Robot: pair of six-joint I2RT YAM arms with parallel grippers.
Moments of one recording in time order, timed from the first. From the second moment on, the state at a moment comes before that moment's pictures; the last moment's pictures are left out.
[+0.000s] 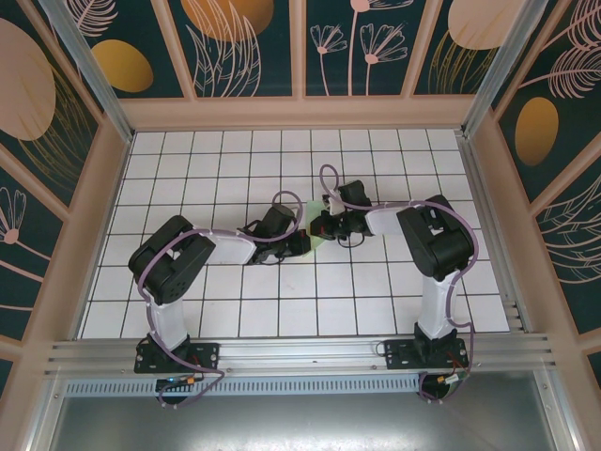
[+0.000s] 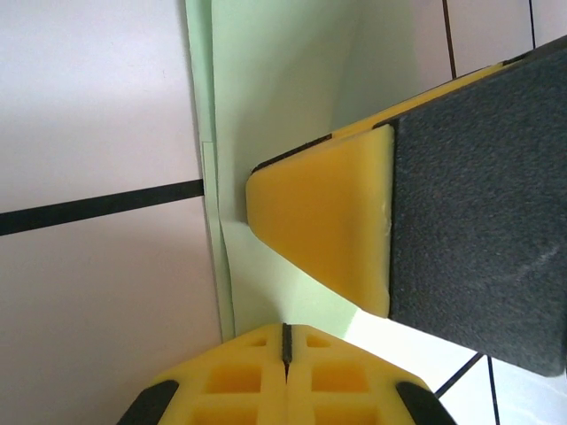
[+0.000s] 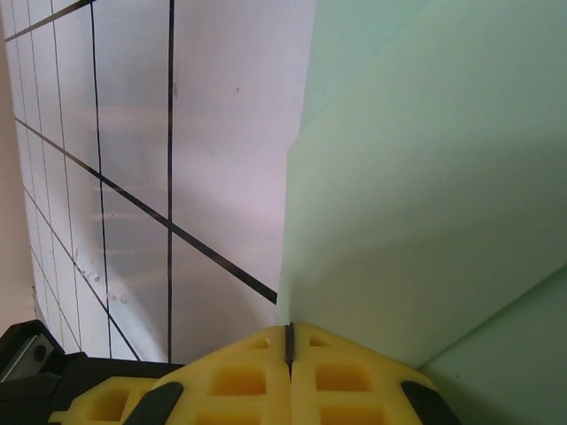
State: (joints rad) left arm -0.73 1.88 0.87 0.20 0.25 -0.78; right arm 0.48 1.96 0.99 0.04 -0.65 0.59
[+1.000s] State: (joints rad) left arm -0.72 1.87 0.92 0.14 0.28 -0.74; right arm 0.22 1.97 1.16 -0.08 -0.55 0.58
